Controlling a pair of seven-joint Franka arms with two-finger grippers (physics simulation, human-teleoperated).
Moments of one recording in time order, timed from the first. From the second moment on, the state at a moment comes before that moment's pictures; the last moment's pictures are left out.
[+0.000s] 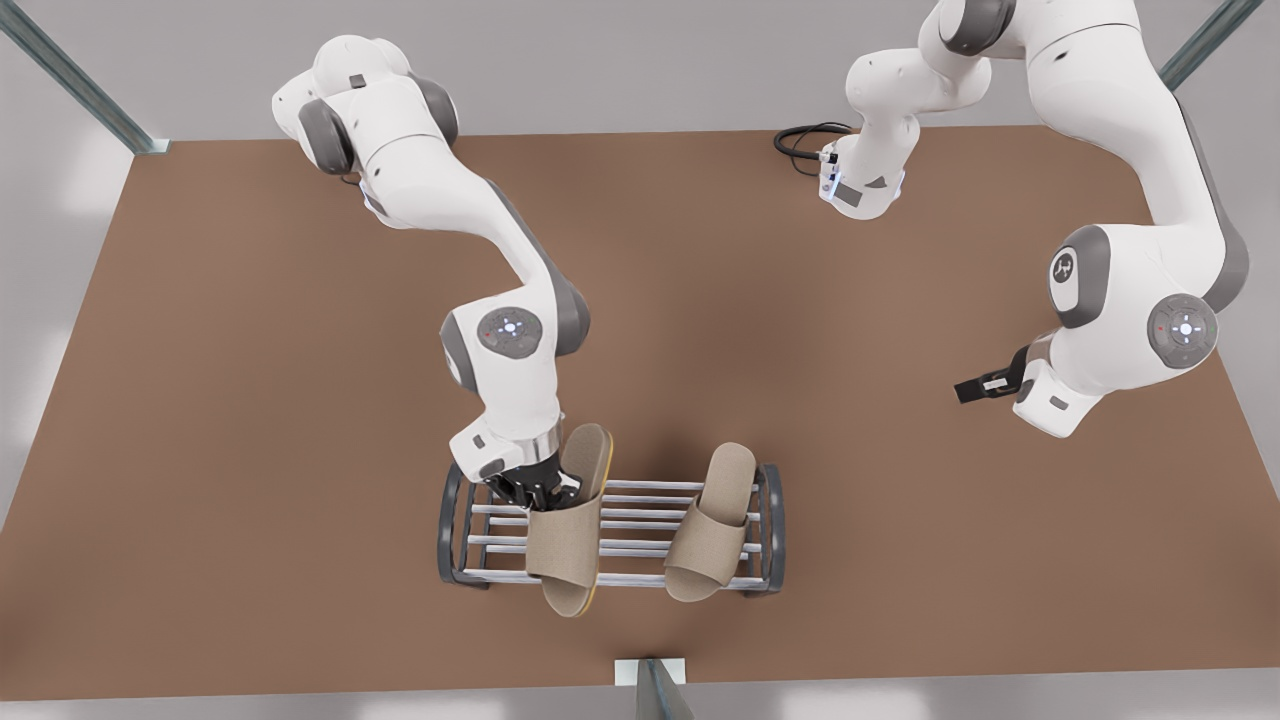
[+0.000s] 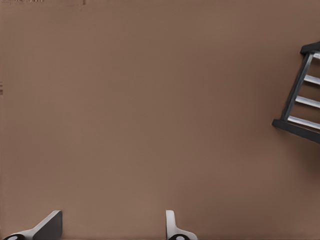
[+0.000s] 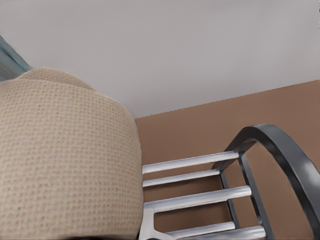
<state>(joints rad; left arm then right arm) 0.04 0.30 -0.08 -1.48 0.00 1.59 -0.24 0.68 0.81 -0.29 -0.97 -0.04 2.14 0.76</state>
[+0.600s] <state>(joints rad) 0.04 0.31 -0.08 -1.48 0.01 1.60 -0.20 0.71 0.80 -0.28 -1.11 -0.05 2.15 0.86</state>
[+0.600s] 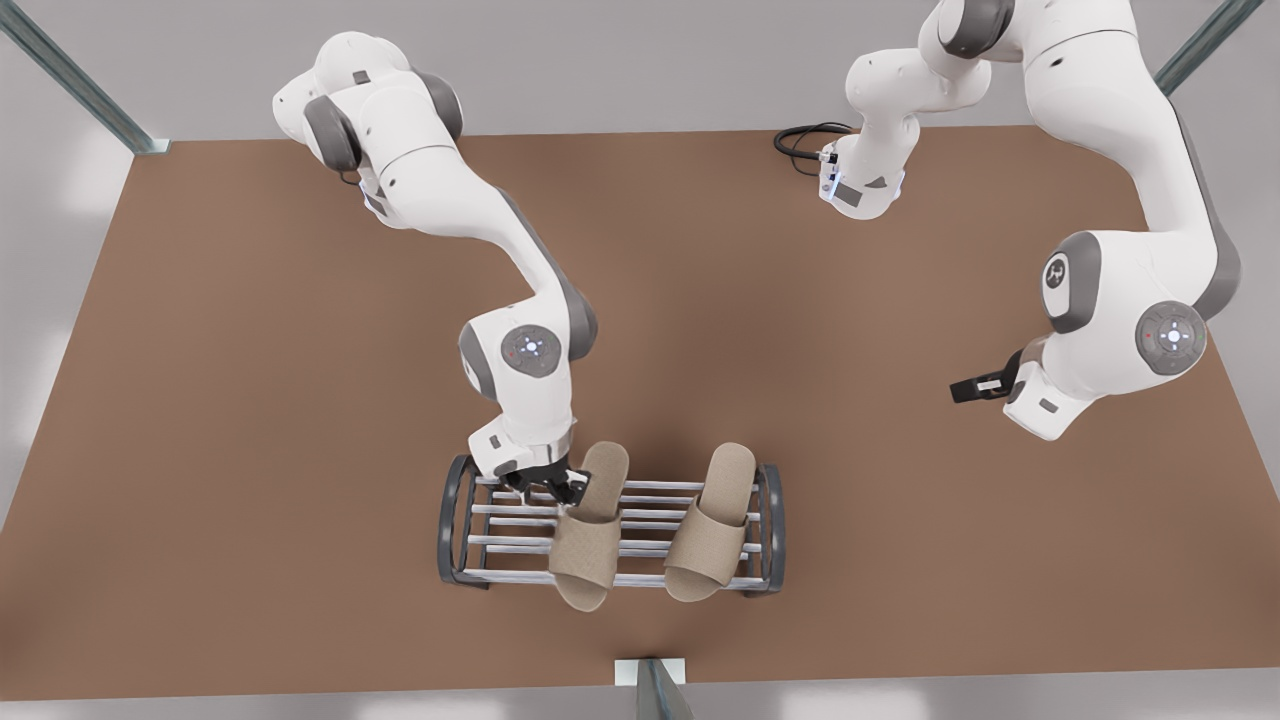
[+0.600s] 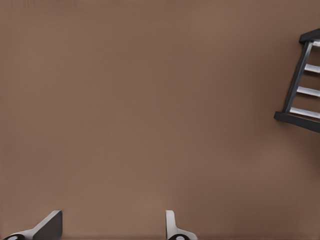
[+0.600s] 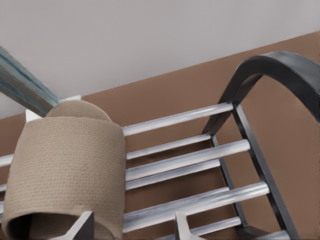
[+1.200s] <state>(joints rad) 0.03 0.32 -0.08 -1.48 0.04 1.60 -0.18 0.83 0.74 -0.26 -1.11 -0.04 2.14 0.94</state>
